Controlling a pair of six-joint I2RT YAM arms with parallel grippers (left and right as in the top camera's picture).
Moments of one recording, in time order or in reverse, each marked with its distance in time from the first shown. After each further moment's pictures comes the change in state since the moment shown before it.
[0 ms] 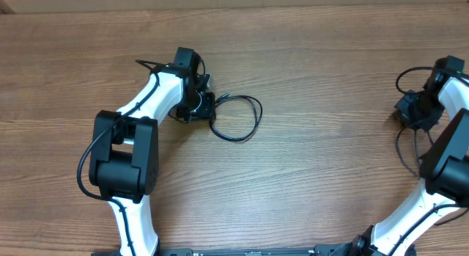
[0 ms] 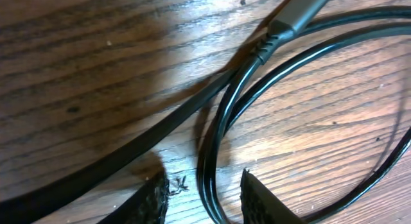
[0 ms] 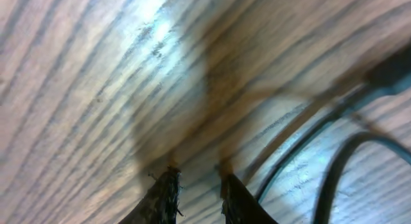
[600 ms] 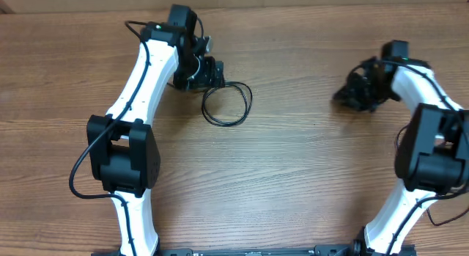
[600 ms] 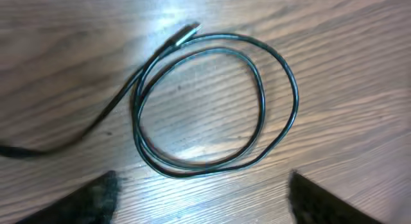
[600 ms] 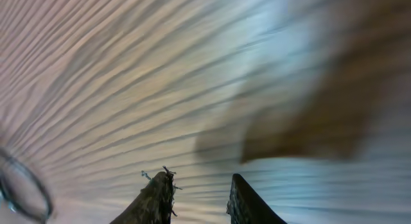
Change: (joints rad) left arm 0.010 0.044 0.472 -0.343 0.014 0.001; right arm 0.292 0.000 0.000 0.050 -0.402 -0.065
